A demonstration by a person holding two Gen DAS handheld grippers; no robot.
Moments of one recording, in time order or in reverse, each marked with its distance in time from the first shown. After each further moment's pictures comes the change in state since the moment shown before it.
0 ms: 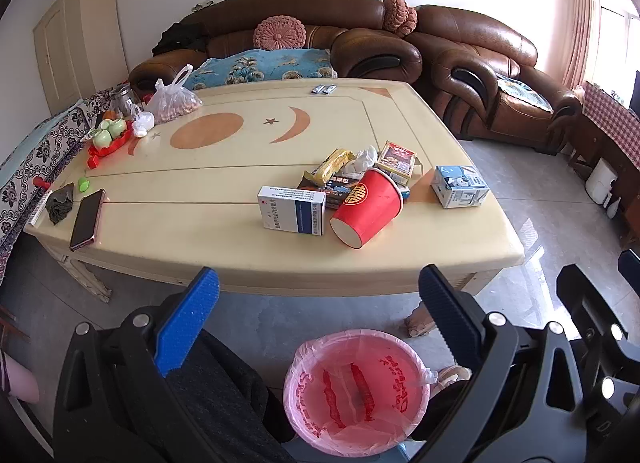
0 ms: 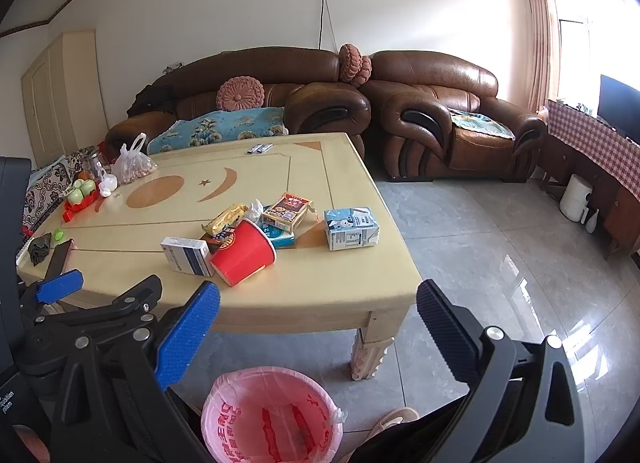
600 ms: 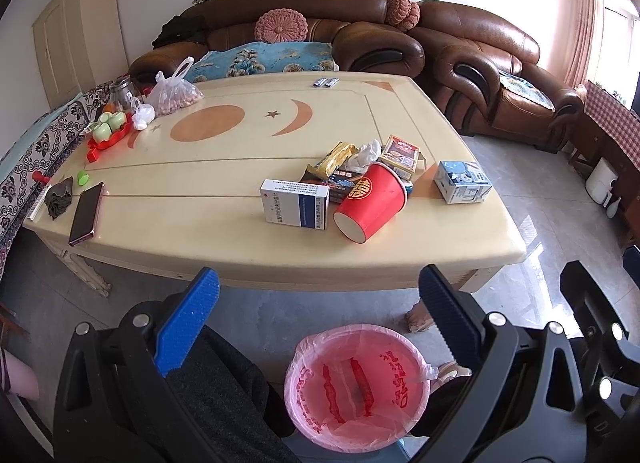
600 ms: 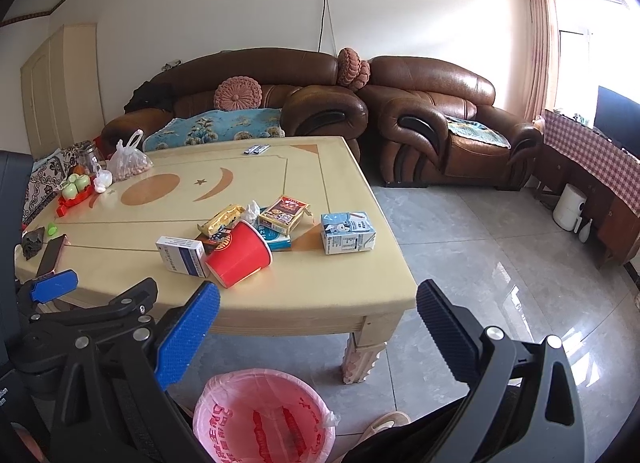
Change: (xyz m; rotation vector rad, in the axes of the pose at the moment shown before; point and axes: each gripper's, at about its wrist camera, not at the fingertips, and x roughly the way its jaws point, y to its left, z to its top) left arm 0.003 0.006 0.000 -0.006 0.020 0.000; right arm 0.002 0.010 -0.001 -0.034 -0.012 -0.034
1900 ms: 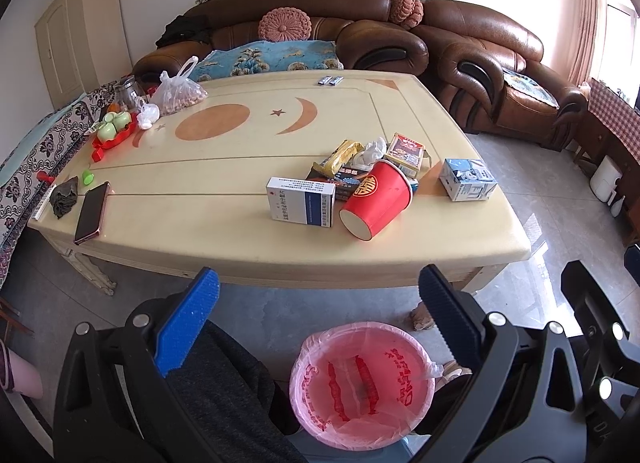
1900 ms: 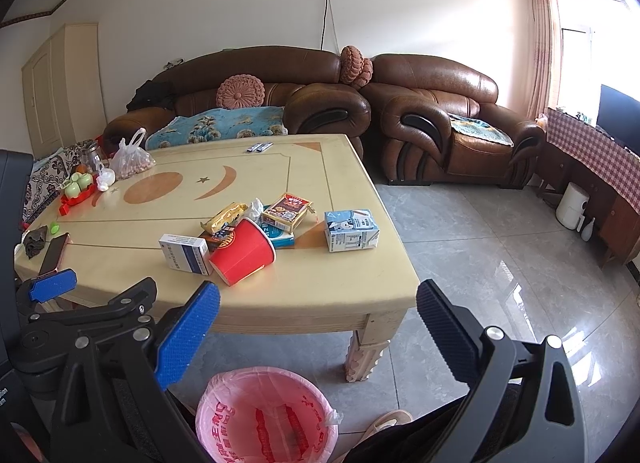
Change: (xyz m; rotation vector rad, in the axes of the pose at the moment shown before) left arm 0.001 0.007 -0.002 -0.003 0.009 0.016; right arm 0.000 0.000 -0.001 0.003 0.007 0.011
